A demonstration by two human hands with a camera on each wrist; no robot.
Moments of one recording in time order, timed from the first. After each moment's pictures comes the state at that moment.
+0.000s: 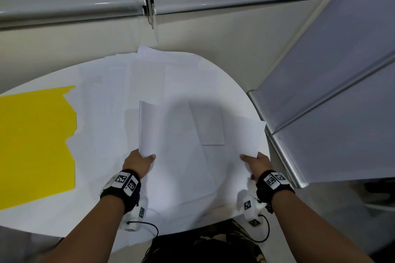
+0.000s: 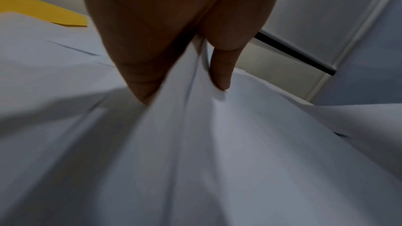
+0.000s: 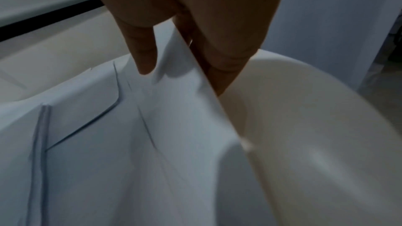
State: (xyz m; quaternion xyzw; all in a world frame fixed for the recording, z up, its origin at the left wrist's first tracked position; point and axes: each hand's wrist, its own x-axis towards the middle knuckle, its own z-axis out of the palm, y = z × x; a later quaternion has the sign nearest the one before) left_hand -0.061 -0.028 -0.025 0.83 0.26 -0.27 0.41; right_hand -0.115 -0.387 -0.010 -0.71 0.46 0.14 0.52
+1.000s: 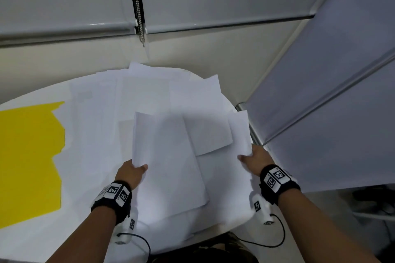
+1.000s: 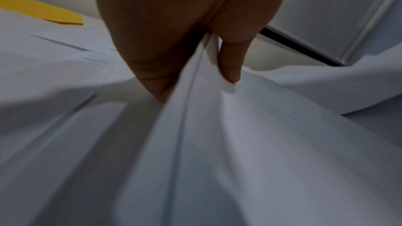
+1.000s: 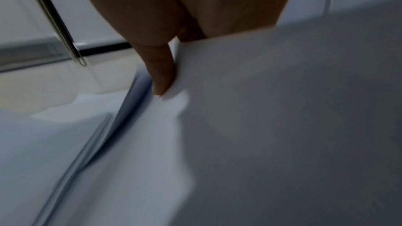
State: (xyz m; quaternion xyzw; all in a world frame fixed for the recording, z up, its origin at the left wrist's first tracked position) left_hand -0.044 -0.032 -0.036 0.84 0.24 -0.26 0.42; right_hand -0.078 -0.405 0.059 -0.88 0.28 0.16 0.35
